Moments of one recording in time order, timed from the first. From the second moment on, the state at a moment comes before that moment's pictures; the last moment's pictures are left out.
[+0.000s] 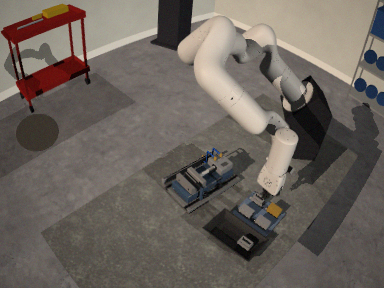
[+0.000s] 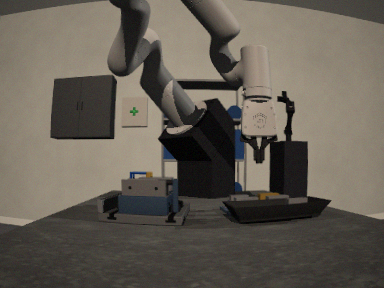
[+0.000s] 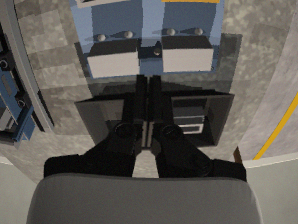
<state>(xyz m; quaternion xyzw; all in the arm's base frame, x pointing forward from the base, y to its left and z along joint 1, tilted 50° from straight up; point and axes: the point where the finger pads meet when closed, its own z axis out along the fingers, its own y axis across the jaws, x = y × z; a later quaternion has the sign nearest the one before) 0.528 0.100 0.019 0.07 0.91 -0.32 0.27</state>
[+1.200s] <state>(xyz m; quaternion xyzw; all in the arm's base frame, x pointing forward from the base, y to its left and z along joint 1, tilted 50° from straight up) 0.538 0.087 0.005 0.07 0.91 -0.32 0.27</state>
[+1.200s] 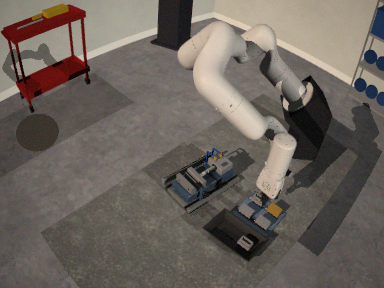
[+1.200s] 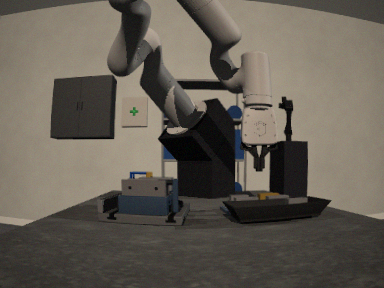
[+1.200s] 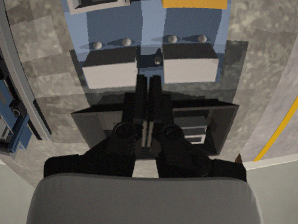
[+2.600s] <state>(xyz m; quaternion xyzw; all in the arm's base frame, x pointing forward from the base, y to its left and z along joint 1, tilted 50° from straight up) 0.530 0.098 0.017 0.07 0.91 -0.32 0.27</state>
